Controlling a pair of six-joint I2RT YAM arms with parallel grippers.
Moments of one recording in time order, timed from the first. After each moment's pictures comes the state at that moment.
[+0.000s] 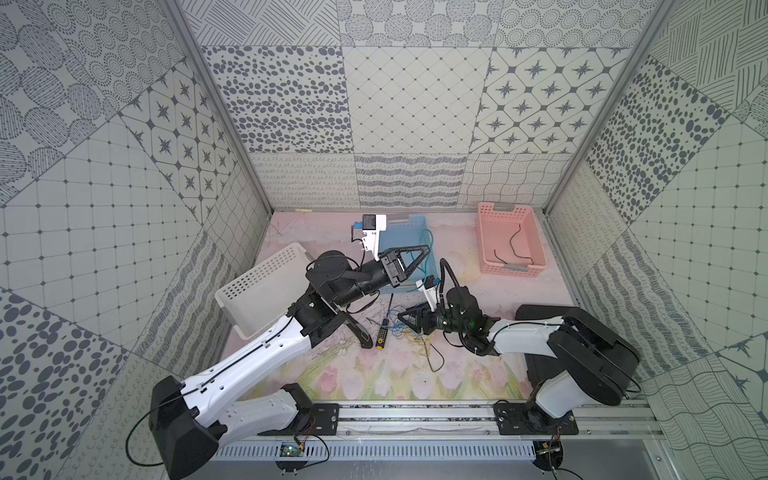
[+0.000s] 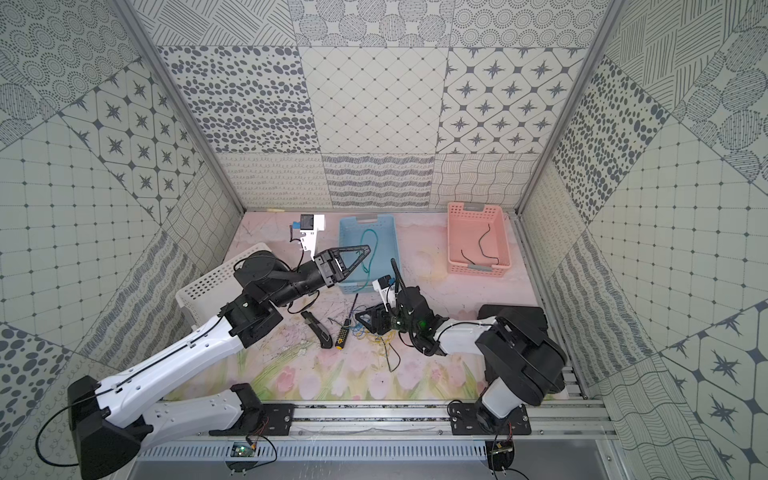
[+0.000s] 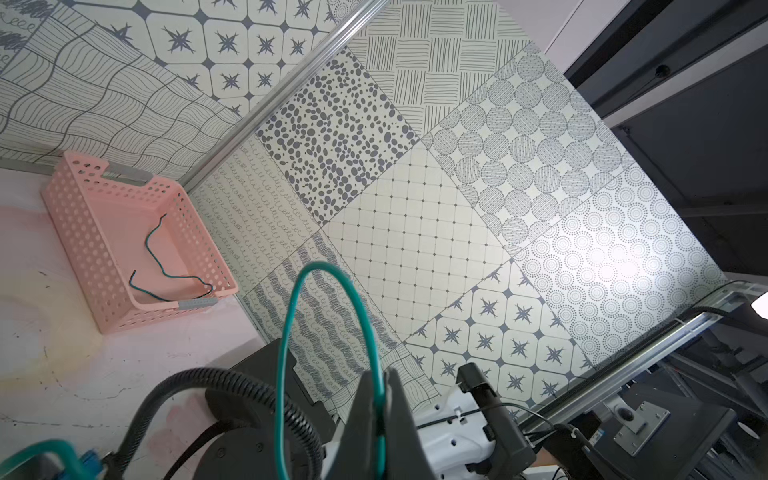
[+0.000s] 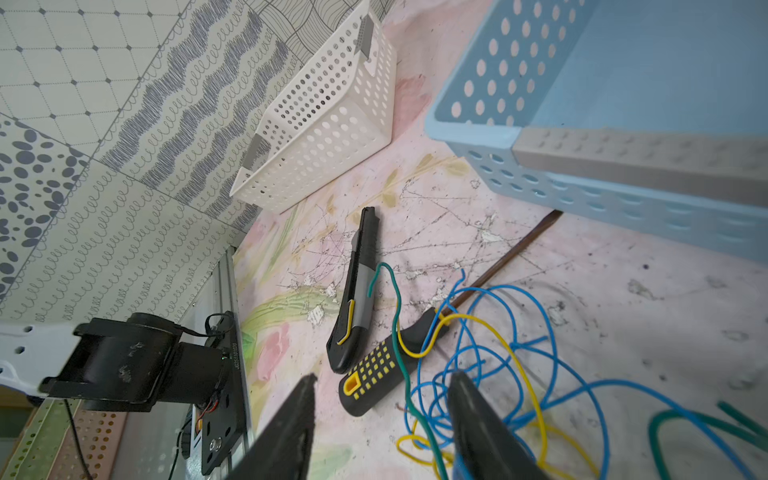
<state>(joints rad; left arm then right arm) -0.79 1.08 0.95 0.33 0.38 -0.93 0.78 1.49 0.54 0.57 -0.38 0.53</state>
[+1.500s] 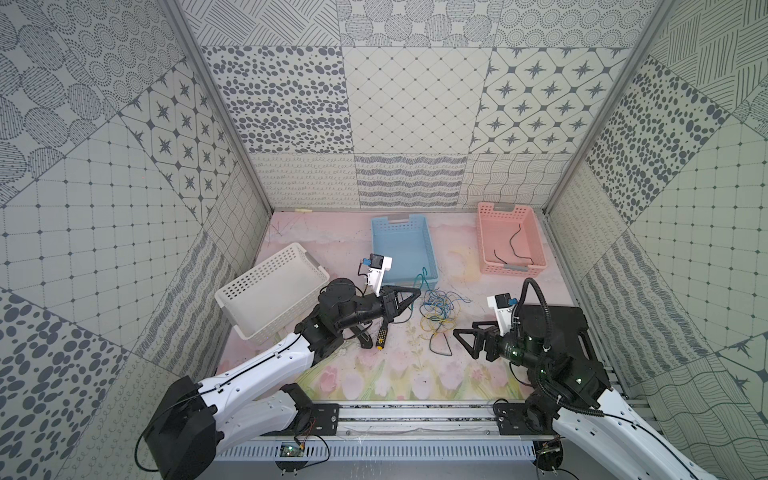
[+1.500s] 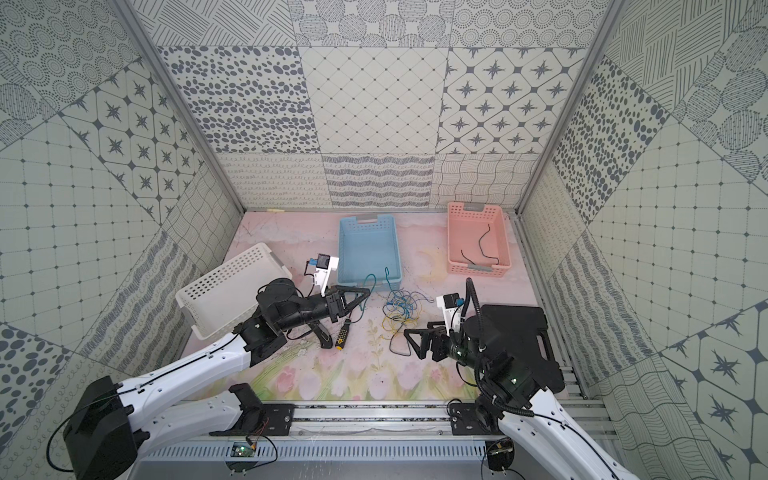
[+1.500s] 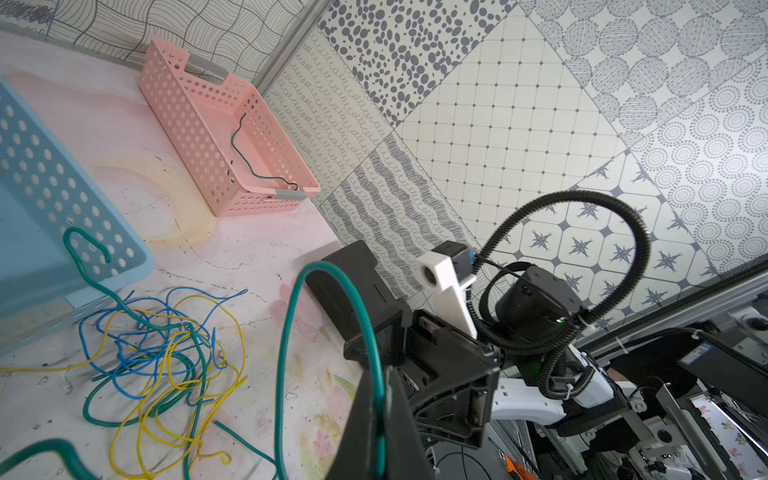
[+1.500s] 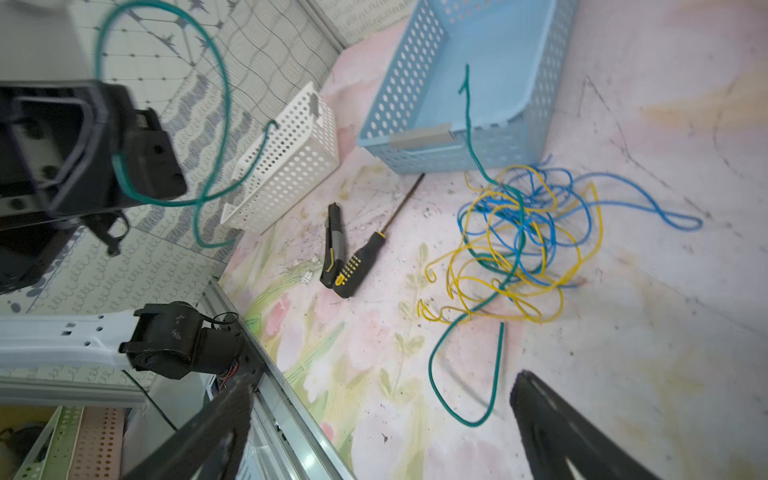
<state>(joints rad) -0.74 1.05 0.60 0.39 0.49 -0.77 0.64 0.44 0.41 -0.37 -0.27 0.55</state>
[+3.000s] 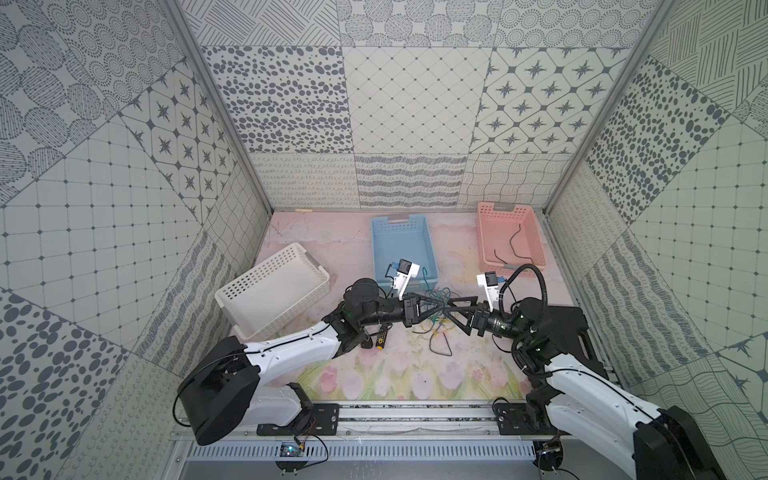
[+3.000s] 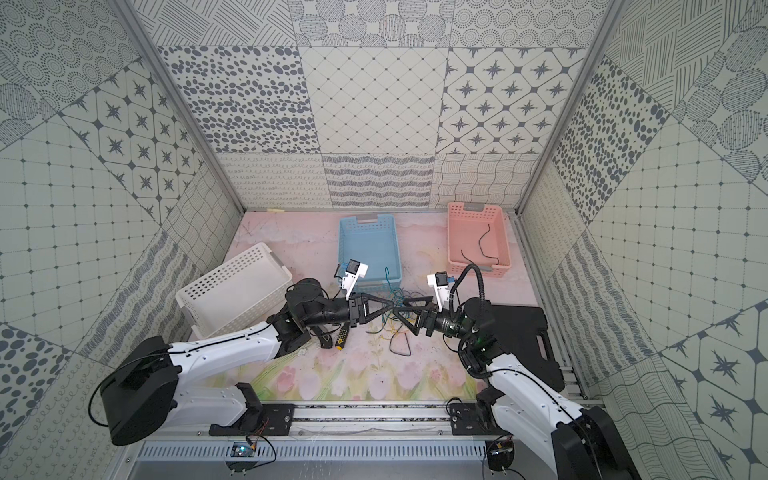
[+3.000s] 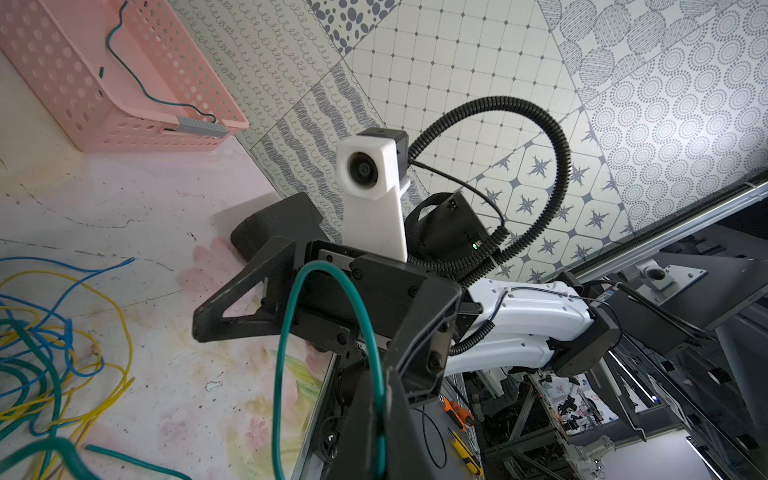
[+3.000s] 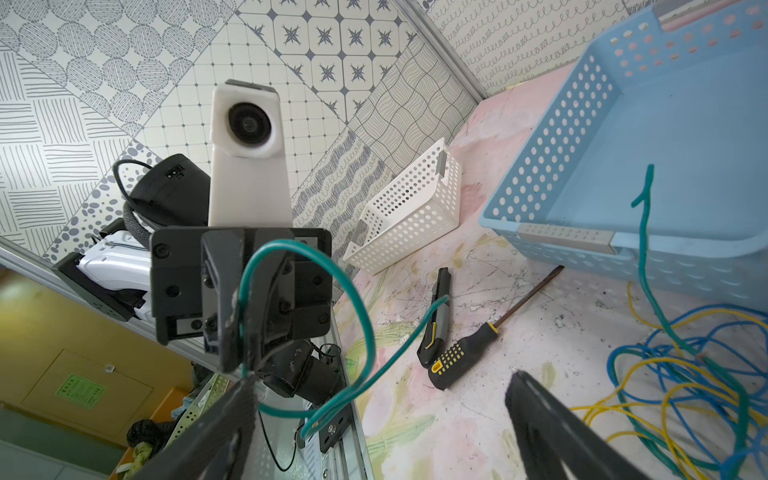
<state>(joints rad) -0.85 1.31 0.64 0.65 0.64 -0.88 0.42 0.93 0.26 0.64 -0.77 0.78</state>
